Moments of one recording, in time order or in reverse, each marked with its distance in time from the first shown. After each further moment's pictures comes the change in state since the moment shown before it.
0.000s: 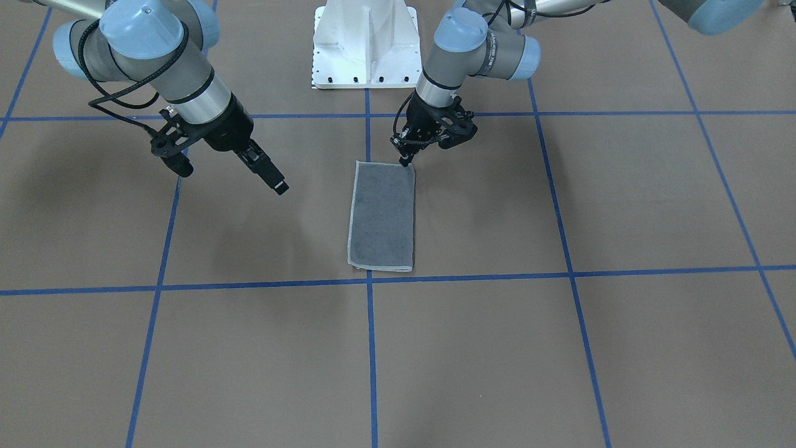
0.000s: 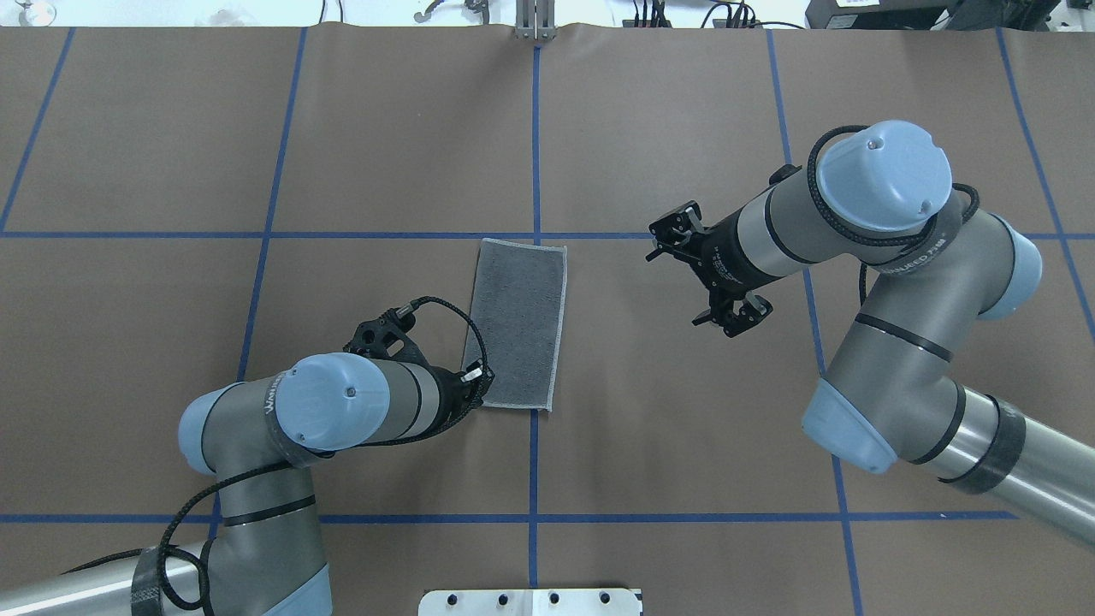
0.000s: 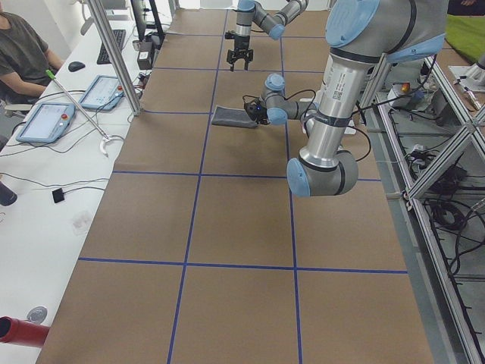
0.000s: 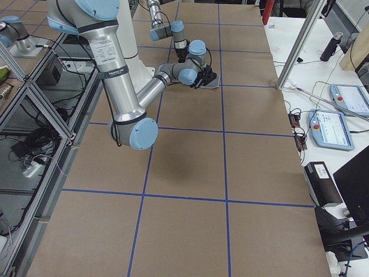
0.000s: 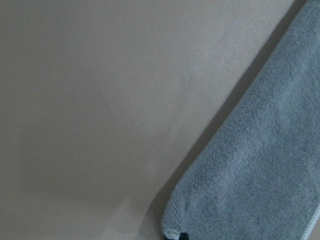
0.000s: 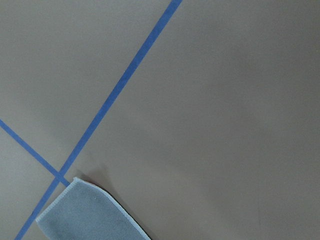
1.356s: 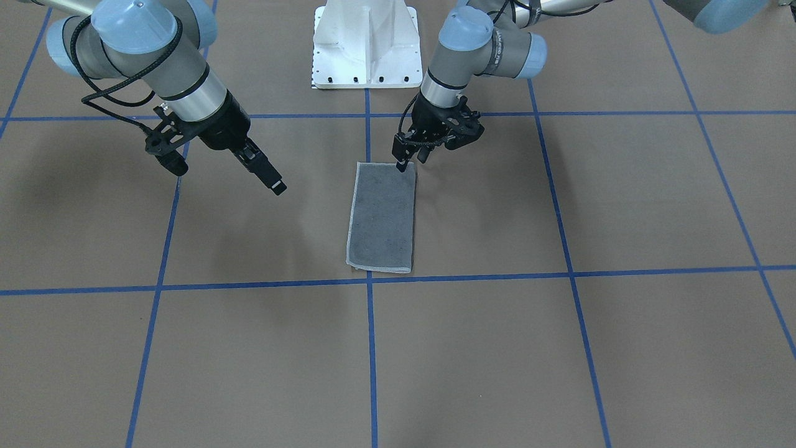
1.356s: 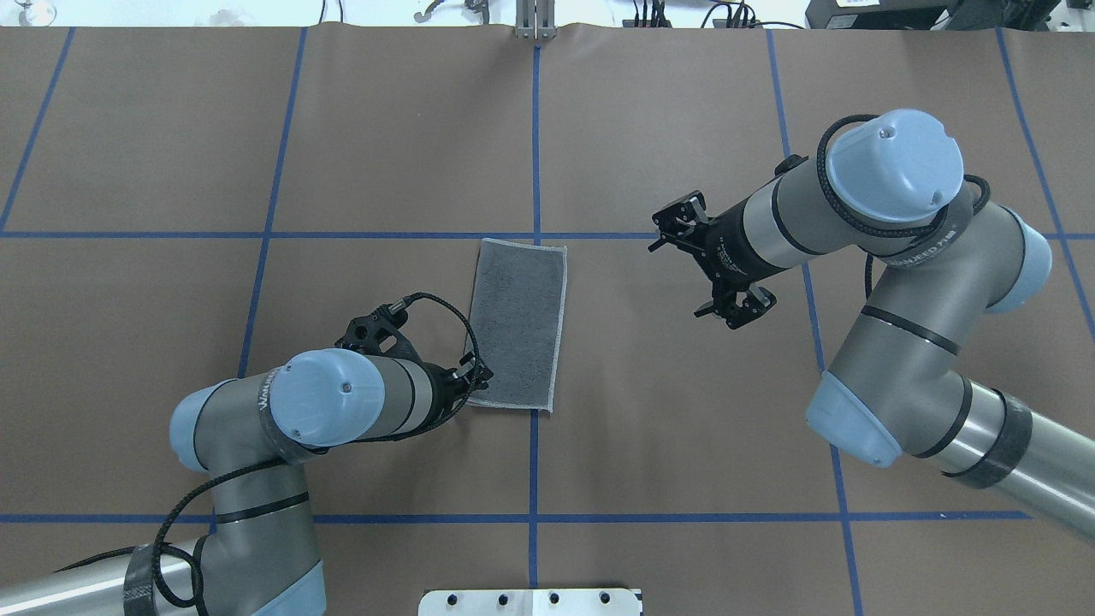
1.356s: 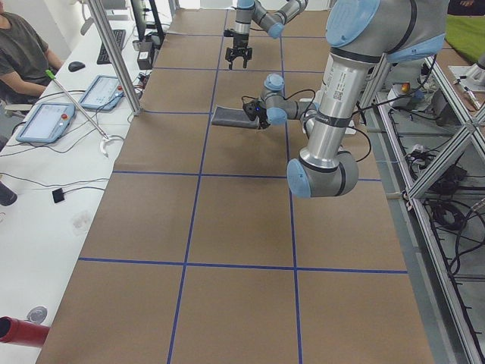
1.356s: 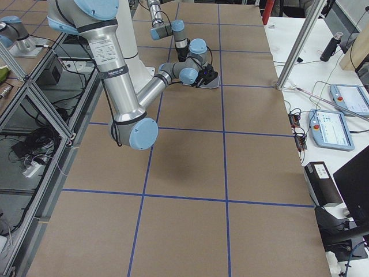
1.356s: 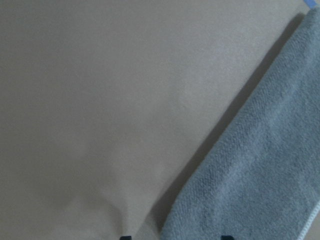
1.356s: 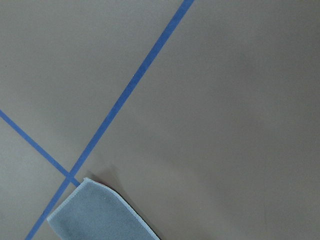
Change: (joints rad) left arm -0.006 0.010 -0.003 0.028 0.006 0.013; right arm 0.014 0.001 0.008 0.000 0.001 0.003
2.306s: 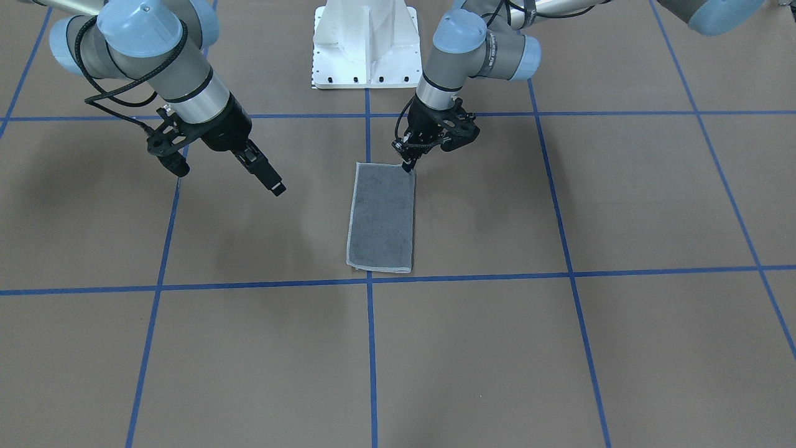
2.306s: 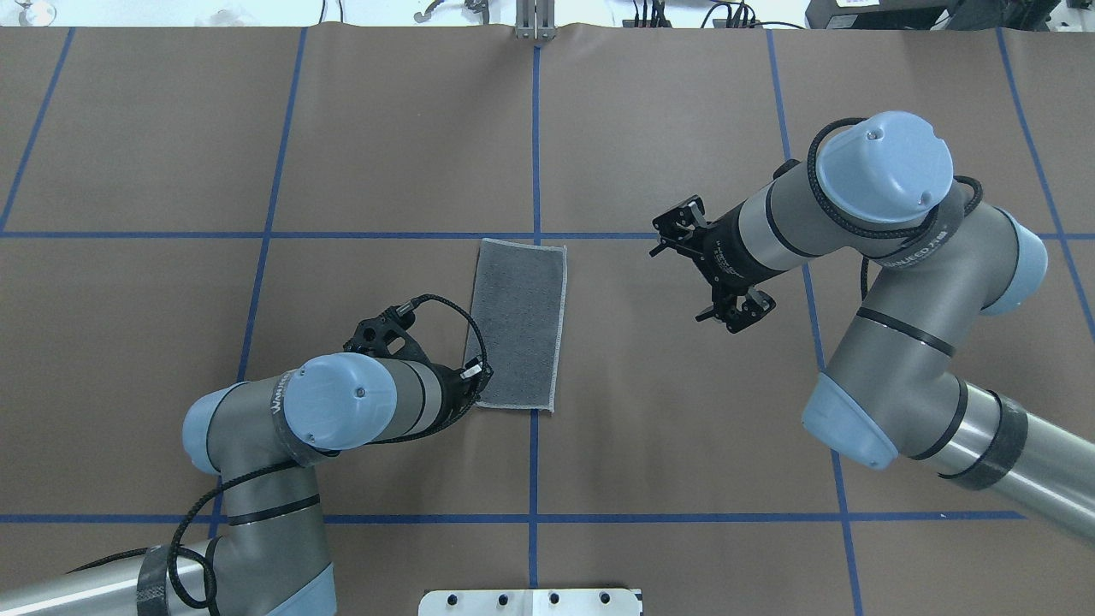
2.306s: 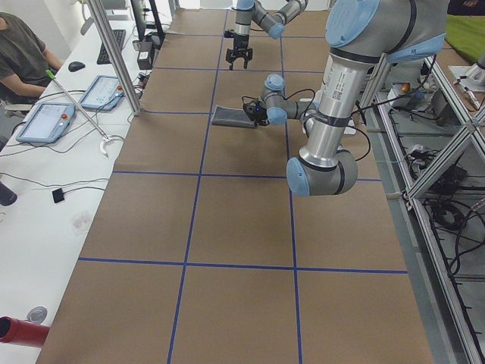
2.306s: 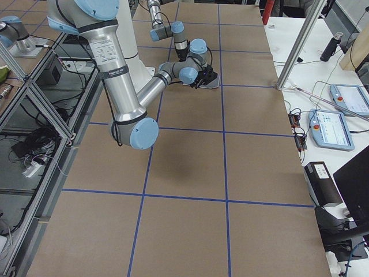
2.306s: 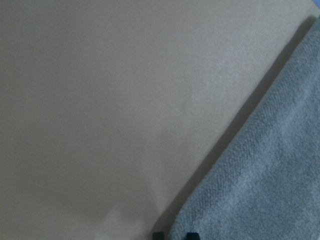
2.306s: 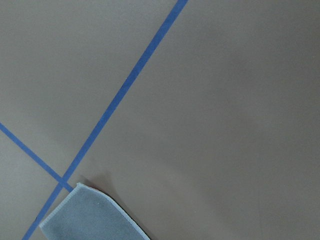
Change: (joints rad) left arm 0.006 -0.025 0.014 0.000 0.020 -0.012; right arm -0.006 0.008 -0.001 -0.044 -0.001 0.000
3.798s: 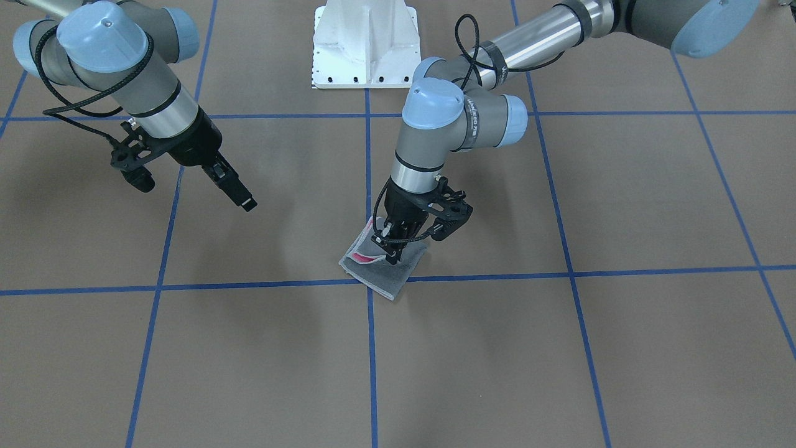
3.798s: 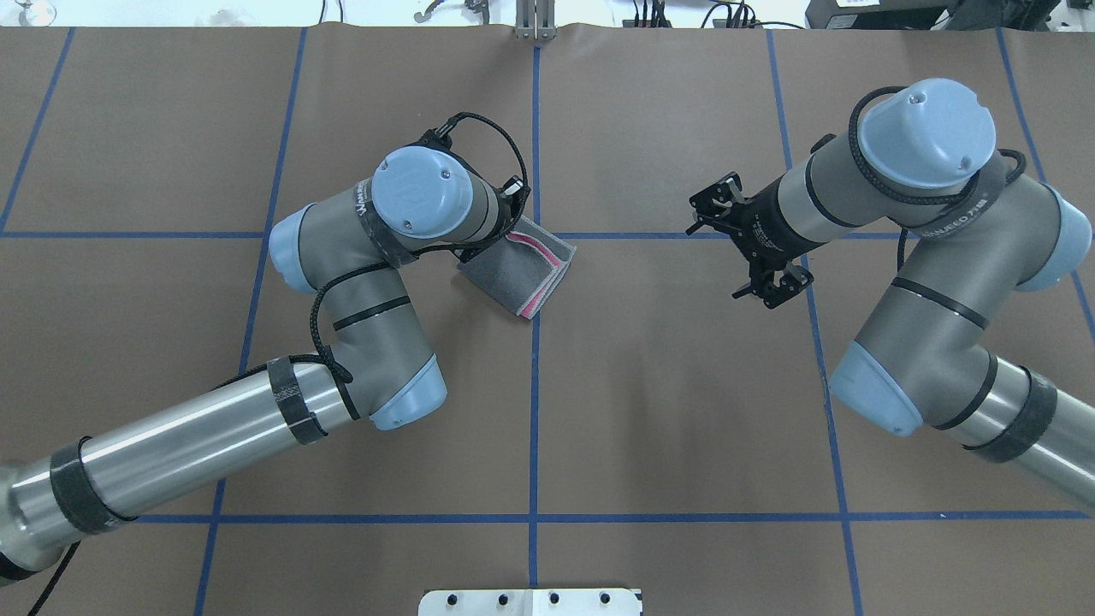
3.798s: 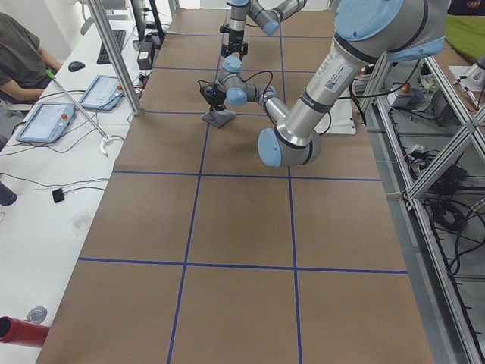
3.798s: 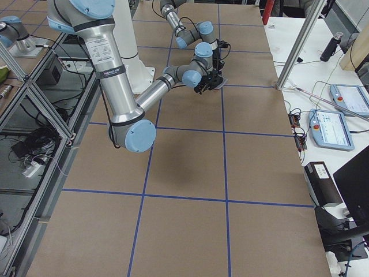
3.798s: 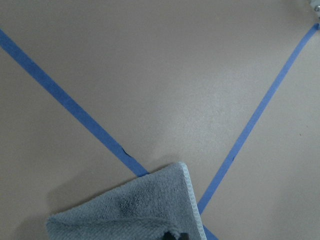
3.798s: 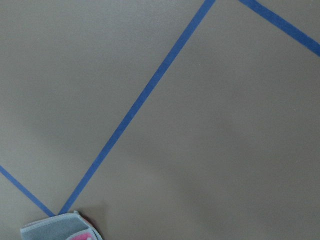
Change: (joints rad) left arm -0.248 -0.327 0.386 -0.040 -0.038 0.007; right arm 0.071 -0.030 -0.016 -0.010 0.035 -0.064
